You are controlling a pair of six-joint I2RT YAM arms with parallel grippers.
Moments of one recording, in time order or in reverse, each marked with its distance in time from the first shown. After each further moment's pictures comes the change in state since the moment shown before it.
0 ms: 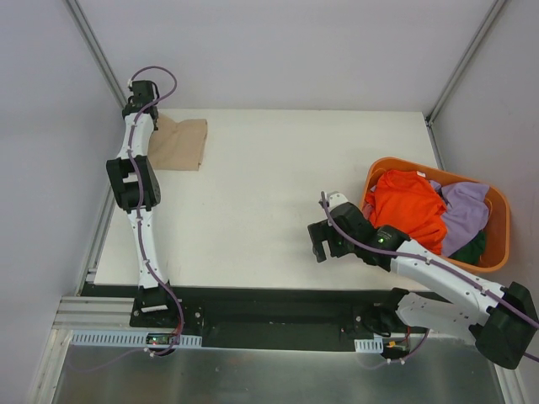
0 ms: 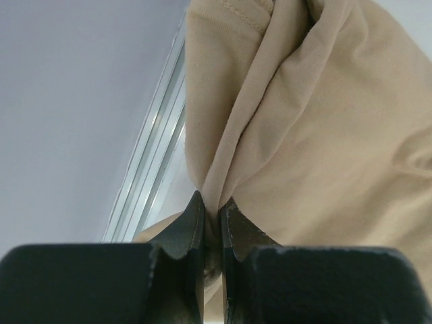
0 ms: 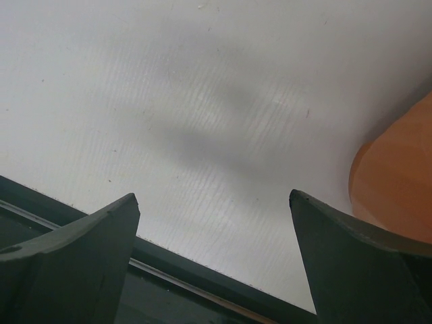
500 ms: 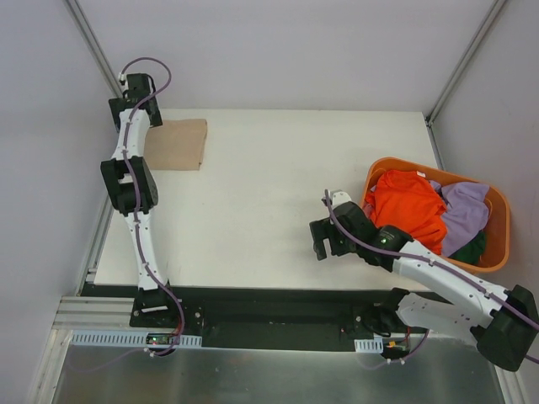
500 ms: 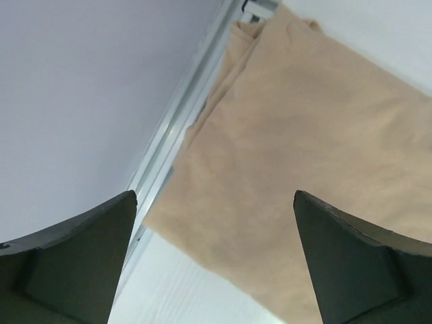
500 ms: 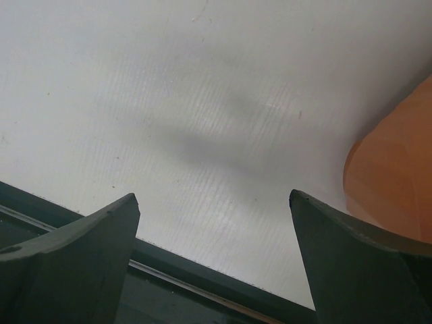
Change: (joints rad) left arm -0.004 -0.072 -0.039 -0.019 -0.041 -0.080; right arm 0.000 -0.018 0.007 -0.014 0.022 0.037
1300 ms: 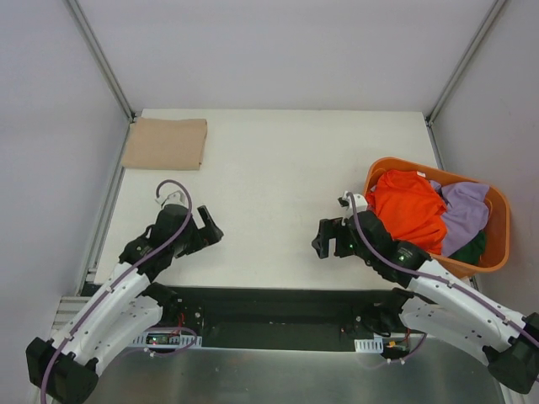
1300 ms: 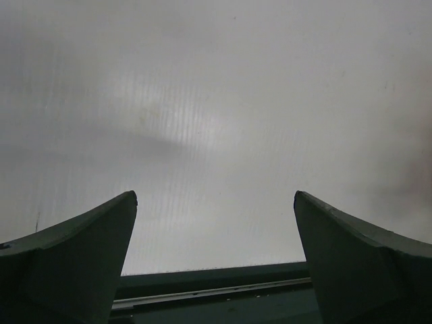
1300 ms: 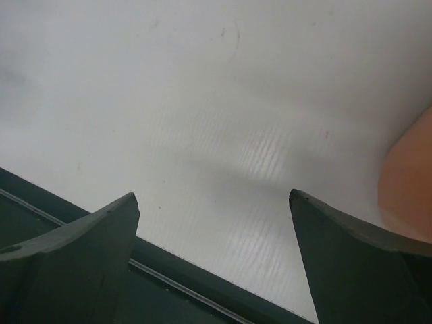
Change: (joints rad) left arm -0.614 -1.715 -1.753 0.059 0.365 -0.712; right arm -0.014 -0.219 -0.086 0.126 -0.023 0.098
